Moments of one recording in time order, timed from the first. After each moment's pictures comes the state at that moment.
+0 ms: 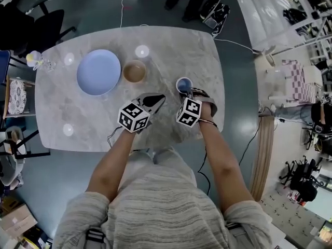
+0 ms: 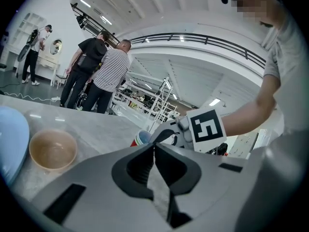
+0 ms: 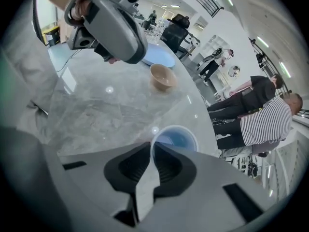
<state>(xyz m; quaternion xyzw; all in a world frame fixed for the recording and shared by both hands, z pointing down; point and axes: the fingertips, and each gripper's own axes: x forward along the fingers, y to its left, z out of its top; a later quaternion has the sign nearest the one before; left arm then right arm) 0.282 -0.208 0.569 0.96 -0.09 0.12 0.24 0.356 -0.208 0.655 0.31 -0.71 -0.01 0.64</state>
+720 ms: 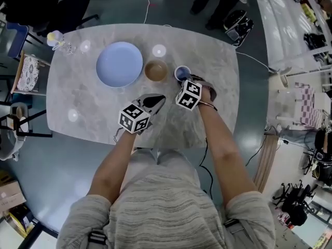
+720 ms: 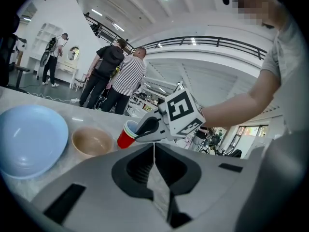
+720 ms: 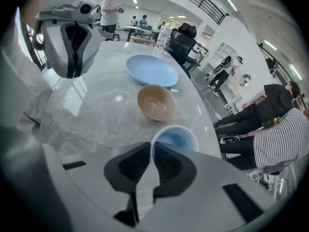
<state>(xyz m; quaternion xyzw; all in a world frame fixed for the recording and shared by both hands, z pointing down) 0.205 -0.234 0.580 0.94 -0.18 0.12 0.26 0.274 -0.306 0.662 0.25 -0.76 -0.02 0.60</state>
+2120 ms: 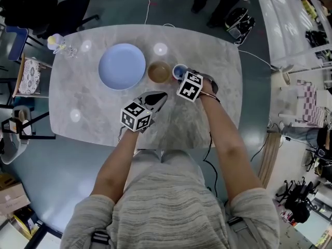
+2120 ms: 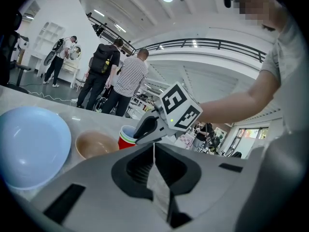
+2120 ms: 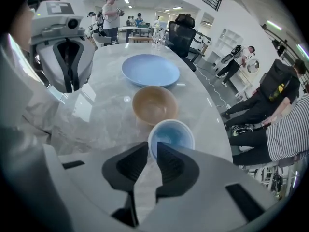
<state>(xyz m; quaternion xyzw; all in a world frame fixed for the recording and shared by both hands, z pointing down) 0.194 -0.258 0.576 0.94 -0.18 0.11 0.27 0.256 -0.326 0.656 0.21 -0.76 0.06 0.61</state>
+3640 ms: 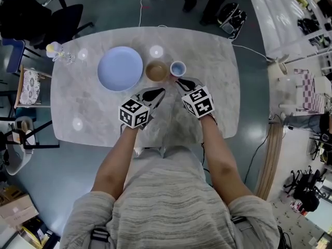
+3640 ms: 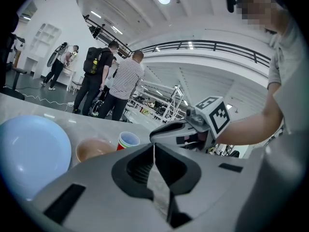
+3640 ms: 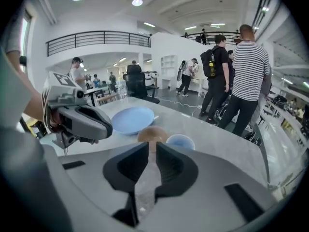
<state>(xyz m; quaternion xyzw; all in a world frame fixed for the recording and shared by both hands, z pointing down) 0.188 -0.260 0.555 0.95 -0.17 0.10 0.25 0.244 -0.289 0.578 0.45 -0.82 0.18 0.30</state>
